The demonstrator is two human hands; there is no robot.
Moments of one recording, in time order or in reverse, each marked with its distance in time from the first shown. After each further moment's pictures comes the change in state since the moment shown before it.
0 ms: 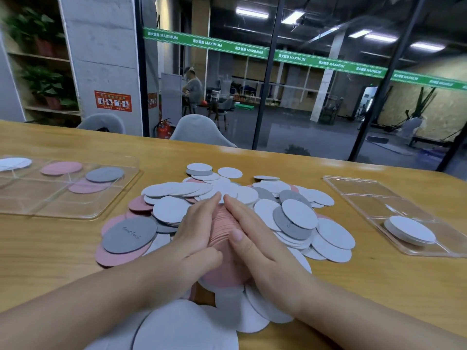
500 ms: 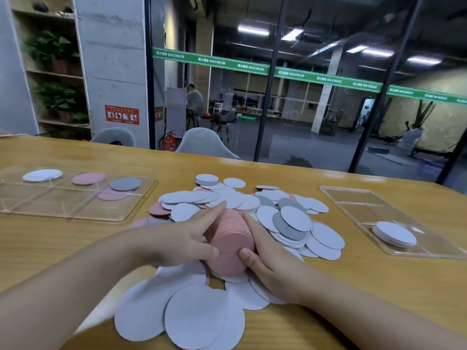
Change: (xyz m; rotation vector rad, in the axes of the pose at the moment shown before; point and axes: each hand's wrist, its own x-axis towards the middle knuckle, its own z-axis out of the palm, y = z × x) left_hand -0.031 0.030 -0.068 0.846 -0.651 0.030; right_hand -0.009 0.012 -0.009 -0.354 -0.089 -0.045
